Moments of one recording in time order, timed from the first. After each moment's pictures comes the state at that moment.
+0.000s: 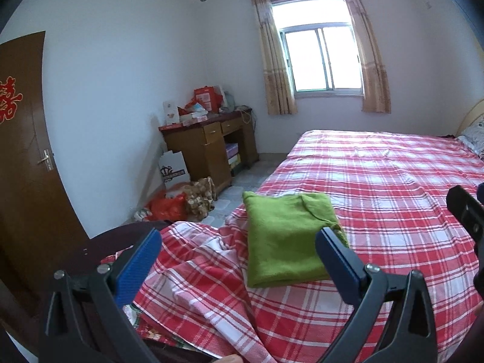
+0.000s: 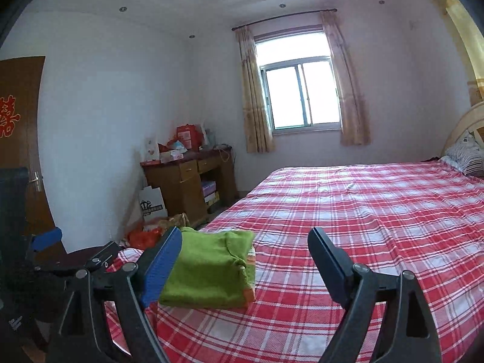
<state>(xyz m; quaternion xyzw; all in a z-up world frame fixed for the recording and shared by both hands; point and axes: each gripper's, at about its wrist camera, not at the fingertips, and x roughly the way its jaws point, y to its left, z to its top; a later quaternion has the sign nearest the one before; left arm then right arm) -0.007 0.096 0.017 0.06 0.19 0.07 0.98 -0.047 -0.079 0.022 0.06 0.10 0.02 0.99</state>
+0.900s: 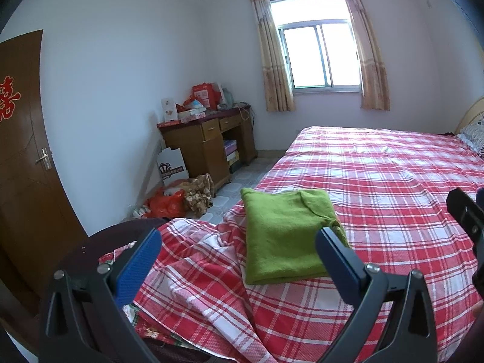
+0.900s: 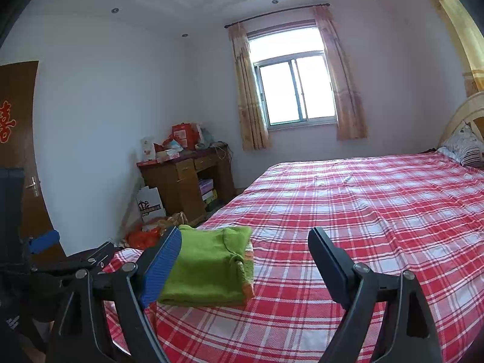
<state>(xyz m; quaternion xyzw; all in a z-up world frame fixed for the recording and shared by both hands) -0.007 0.092 0.016 0.06 0.20 0.07 0.97 -0.049 -0.085 0.019 0.07 0.11 0.01 0.99</state>
